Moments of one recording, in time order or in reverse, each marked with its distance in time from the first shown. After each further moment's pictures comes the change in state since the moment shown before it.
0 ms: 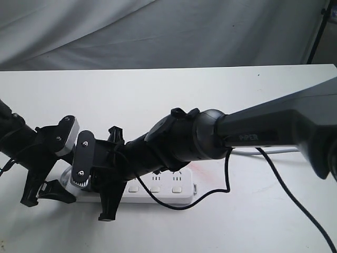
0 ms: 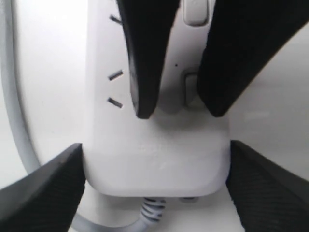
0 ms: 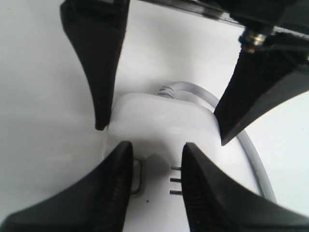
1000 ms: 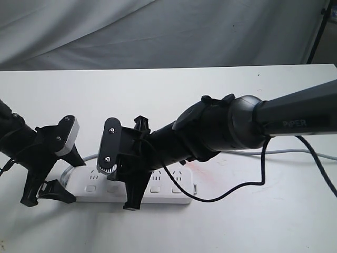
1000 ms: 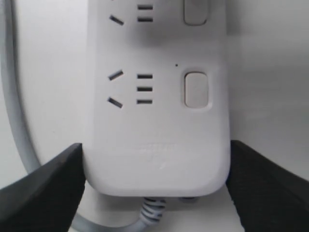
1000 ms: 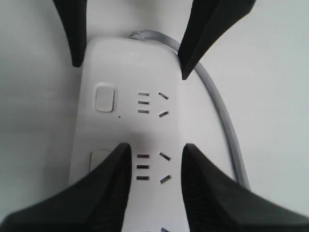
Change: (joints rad) left arm 0.000 0.000 0.000 0.000 0.000 0.000; right arm -0.070 -0.140 0.114 -0.043 -0.015 0.046
